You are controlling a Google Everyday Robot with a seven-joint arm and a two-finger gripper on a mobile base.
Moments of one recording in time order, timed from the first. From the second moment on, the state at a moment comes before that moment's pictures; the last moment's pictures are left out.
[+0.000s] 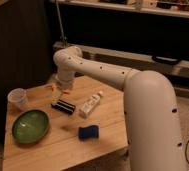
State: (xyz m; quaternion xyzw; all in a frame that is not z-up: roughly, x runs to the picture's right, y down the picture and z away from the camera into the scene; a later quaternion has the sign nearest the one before) arm -0.174 0.029 0.789 0.03 -0.38 -0.87 0.30
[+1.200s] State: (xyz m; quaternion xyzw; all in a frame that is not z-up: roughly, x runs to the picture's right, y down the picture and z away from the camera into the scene) arm -0.175 0.019 0.793 0.01 -0.33 -0.89 0.32
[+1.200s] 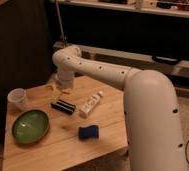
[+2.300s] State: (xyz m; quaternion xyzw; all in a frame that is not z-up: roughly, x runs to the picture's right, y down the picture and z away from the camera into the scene) arm -0.214 0.053 0.872 0.04 -0.33 -0.90 0.27
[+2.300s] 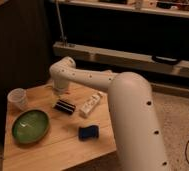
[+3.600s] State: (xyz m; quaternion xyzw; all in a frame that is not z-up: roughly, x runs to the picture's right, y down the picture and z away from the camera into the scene) arm -0.211 0.105 0.917 -0.02 -0.36 -0.89 0.28
